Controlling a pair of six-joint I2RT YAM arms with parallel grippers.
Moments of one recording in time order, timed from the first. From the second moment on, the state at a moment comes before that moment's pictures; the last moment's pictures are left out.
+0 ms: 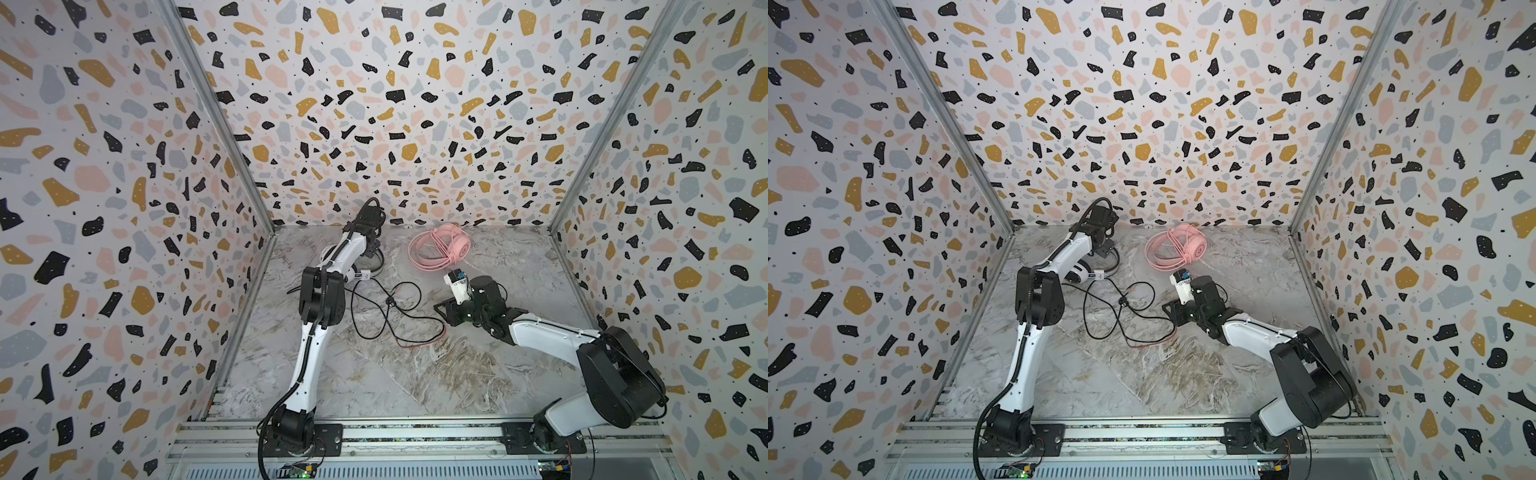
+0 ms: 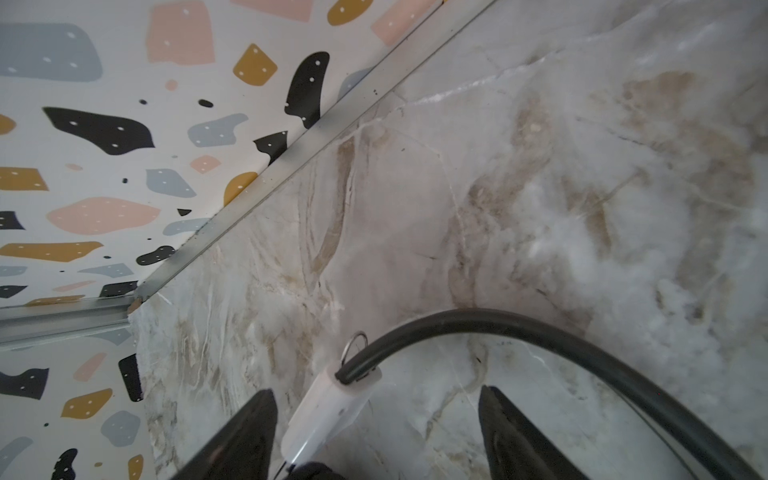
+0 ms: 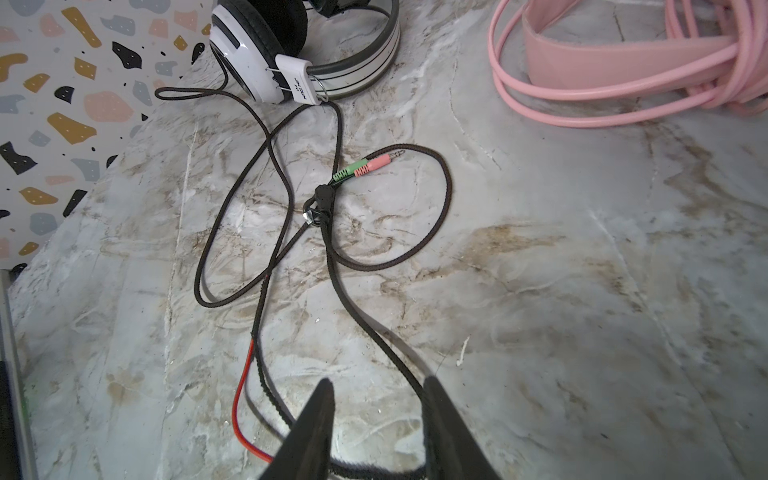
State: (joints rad) left arm -0.28 2.56 2.34 -0.73 -0.36 0.37; right arm 0.54 1.50 0.73 0.13 -0.32 0.20
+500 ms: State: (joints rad) left arm -0.21 2.61 2.37 -0.75 -0.32 0.29; right arm 0.54 1.50 0.73 0.13 -0.32 0.20
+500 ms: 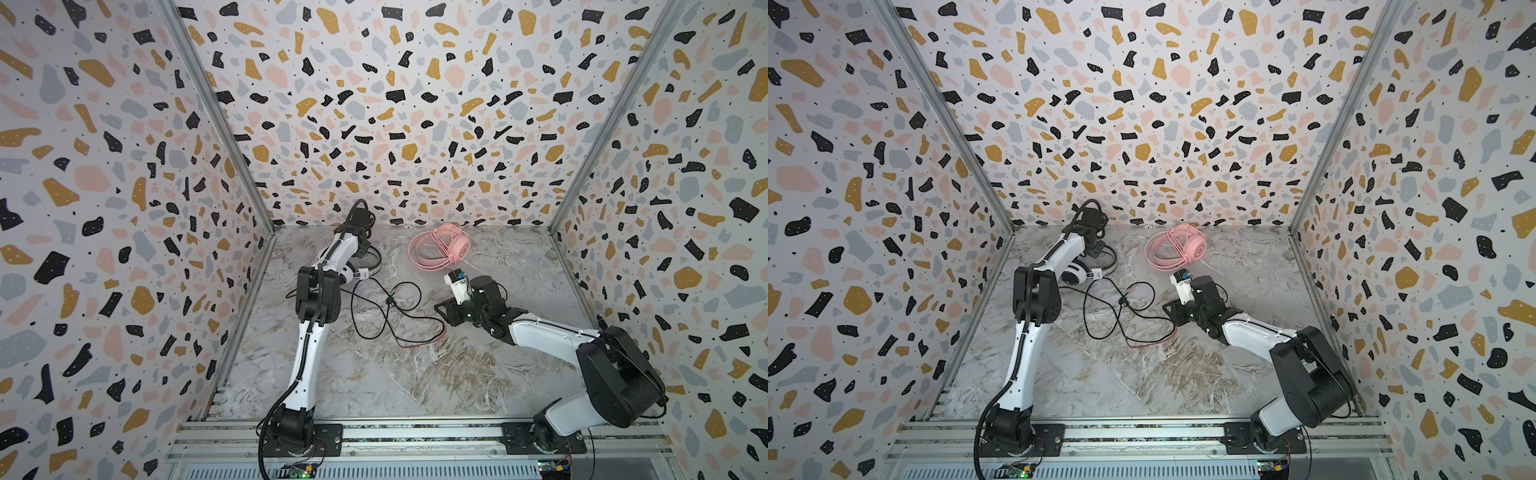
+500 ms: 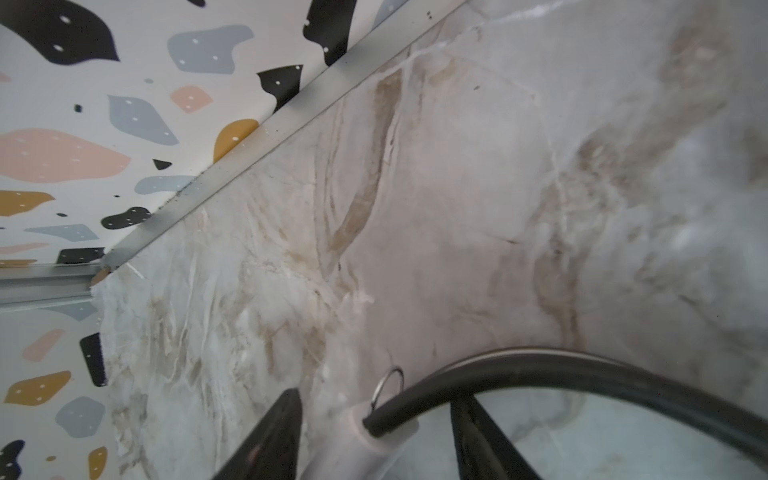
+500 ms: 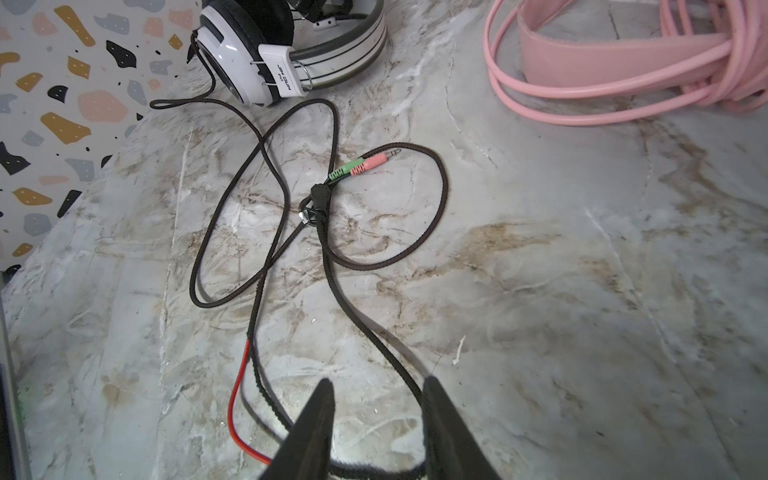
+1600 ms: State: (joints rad) left arm -0.12 2.29 2.05 -0.86 -0.33 -0.23; right arm 0.54 1.50 0.73 0.13 -0.32 0.20
